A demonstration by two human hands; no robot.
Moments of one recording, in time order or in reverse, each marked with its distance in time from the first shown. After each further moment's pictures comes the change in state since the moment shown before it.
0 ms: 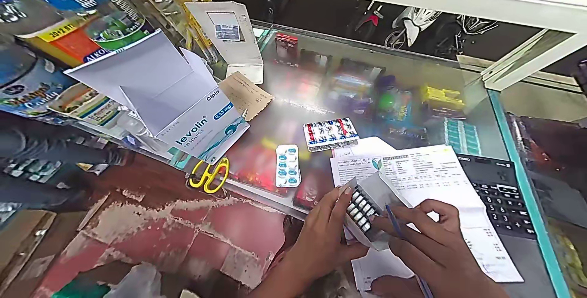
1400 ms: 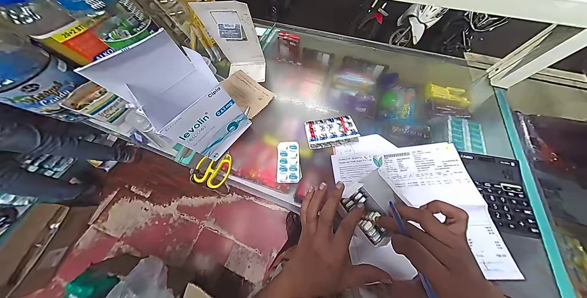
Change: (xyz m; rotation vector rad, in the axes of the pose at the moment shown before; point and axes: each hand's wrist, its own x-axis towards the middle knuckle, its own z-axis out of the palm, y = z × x) left_hand -0.001 0.021 -0.018 0.218 -0.002 0.031; right_hand -0.003 -0.007 -0.001 -0.014 0.039 0.060
